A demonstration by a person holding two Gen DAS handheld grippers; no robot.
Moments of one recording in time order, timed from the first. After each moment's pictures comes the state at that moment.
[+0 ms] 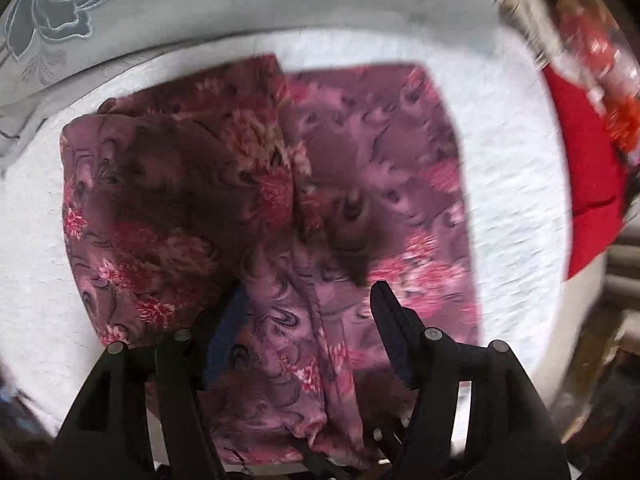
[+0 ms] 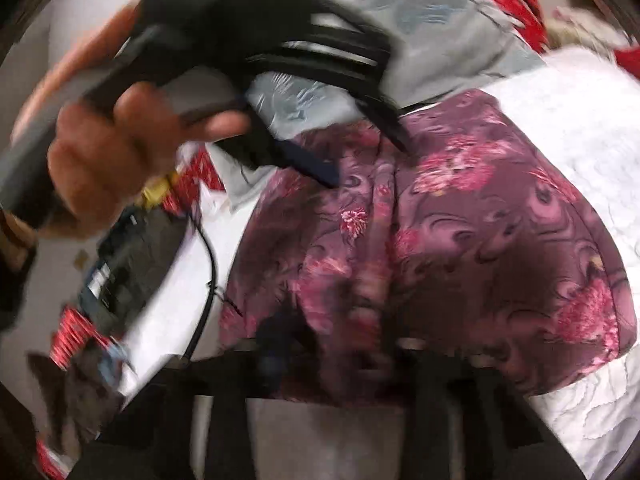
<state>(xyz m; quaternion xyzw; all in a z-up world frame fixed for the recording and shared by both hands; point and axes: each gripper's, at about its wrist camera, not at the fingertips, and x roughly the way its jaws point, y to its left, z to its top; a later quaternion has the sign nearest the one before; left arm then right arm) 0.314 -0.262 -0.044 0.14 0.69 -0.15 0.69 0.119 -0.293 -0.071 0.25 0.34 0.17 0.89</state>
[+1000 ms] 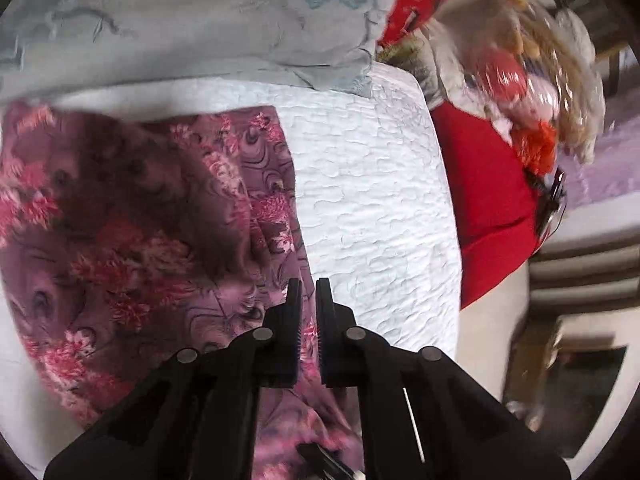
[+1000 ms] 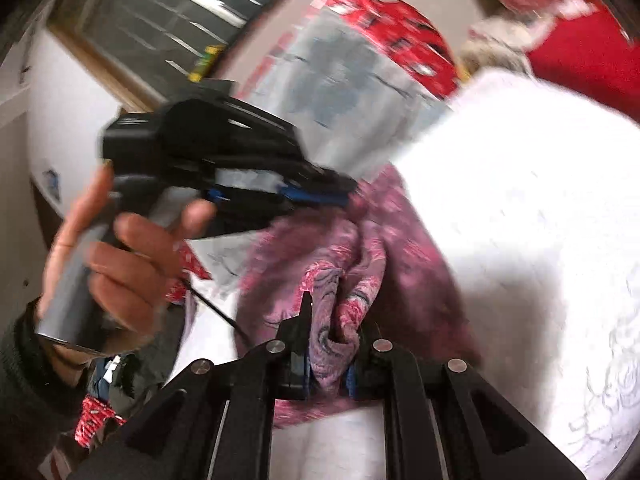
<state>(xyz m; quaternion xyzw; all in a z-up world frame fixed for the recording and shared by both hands) 0.294 -0.288 -0.007 -0.03 0.64 -0.28 0.71 0.085 -0.391 -0.069 0.39 0.29 0.06 0.87</state>
